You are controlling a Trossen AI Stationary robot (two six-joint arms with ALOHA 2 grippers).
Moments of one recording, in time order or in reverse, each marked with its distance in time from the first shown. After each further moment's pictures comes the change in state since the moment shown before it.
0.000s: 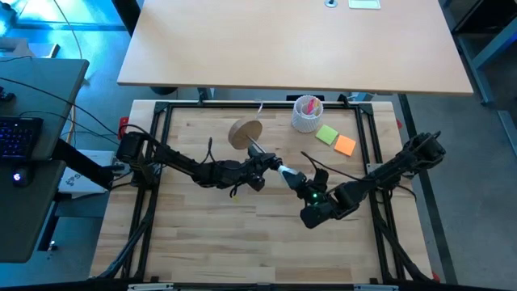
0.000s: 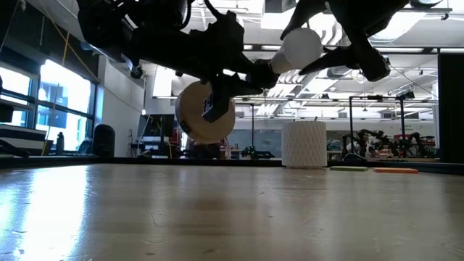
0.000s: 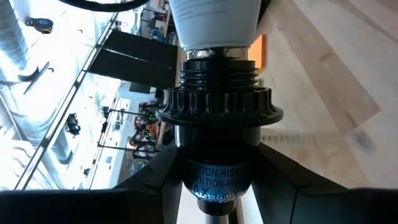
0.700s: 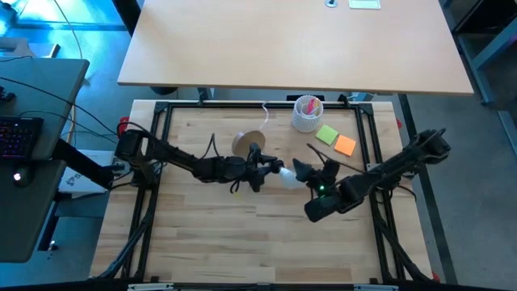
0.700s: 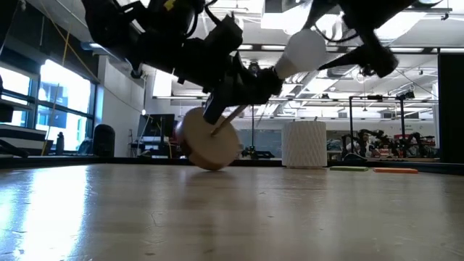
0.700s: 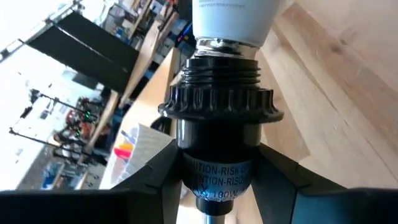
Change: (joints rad) left arm 0.073 -0.007 0.006 -0.173 0.181 -0.404; right arm 0.002 -0.094 -0.002 -0.274 0.135 -0.071
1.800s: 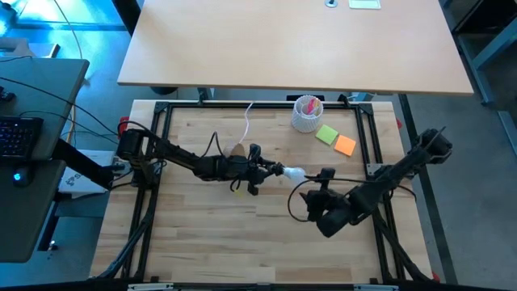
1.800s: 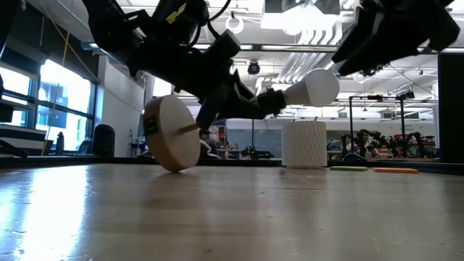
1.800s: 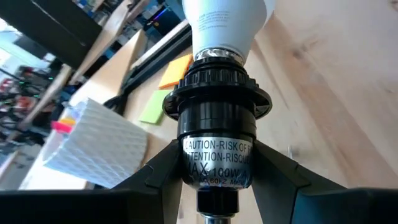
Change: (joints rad) left arm 0.026 0.005 -0.005 -0.085 0.116 -0.224; right arm 0.142 -0.012 0.002 -0.155 -0.294 -1.692
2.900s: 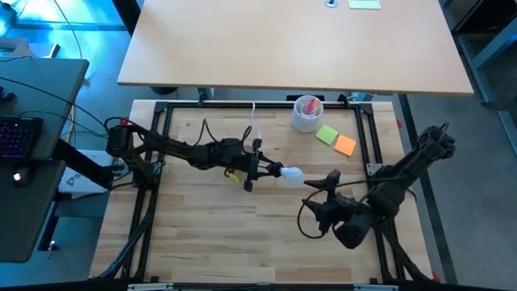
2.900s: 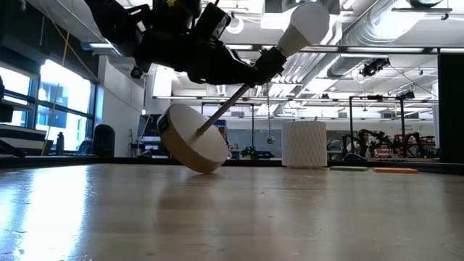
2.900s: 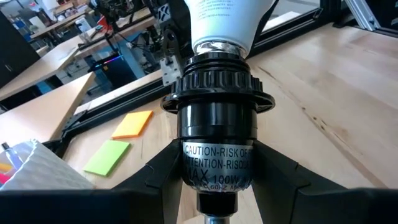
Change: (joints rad) left arm 0.112 -0.115 -0.001 -0.006 0.440 -0.187; right arm 0.118 -0.062 0.224 -0.038 0.093 -0.393
